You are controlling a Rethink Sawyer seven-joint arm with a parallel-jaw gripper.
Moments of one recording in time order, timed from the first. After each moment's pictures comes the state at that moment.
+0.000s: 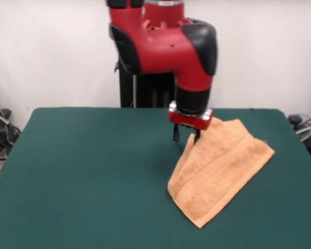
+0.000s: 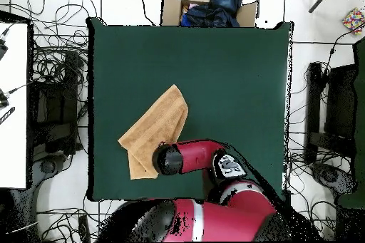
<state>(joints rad) -0.28 -0.46 0.11 1.89 -0.43 0.28 2.27</state>
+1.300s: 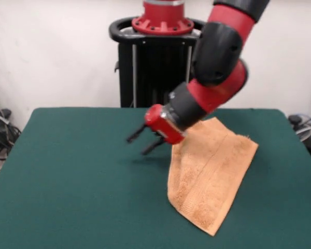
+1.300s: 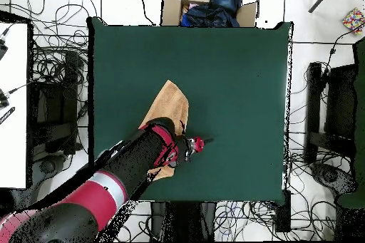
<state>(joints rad) 0.39 -0.04 -0.59 1.42 -0.58 0.45 2.42</state>
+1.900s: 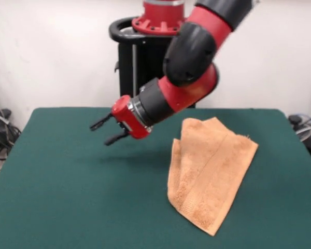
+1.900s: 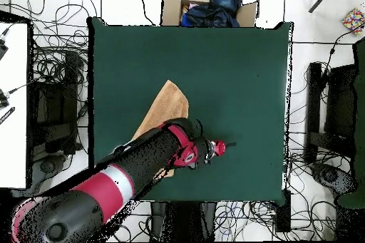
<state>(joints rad) 0.31 0.02 -0.66 1.40 -0.57 0.41 2.47</state>
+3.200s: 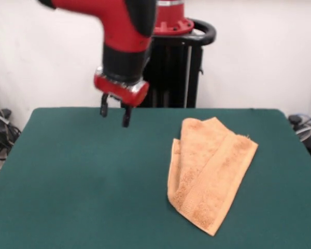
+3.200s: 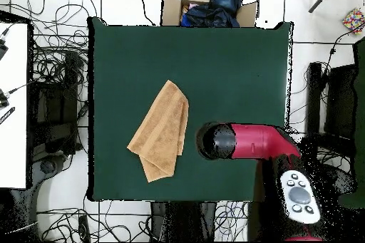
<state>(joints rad) -0.44 -0.75 0.09 1.77 -0.46 0.61 2.17</state>
